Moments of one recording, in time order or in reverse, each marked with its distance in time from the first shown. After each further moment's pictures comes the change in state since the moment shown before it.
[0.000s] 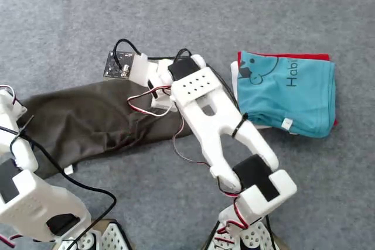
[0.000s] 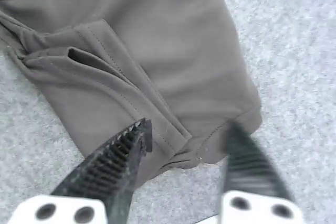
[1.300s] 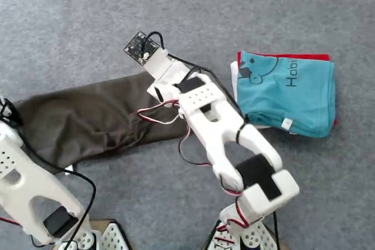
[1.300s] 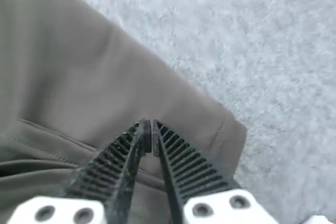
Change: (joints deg) left arm -5.8 41.1 -70.0 63.6 -17.4; right arm 2.8 -1.4 19.6 -36.0 -23.9
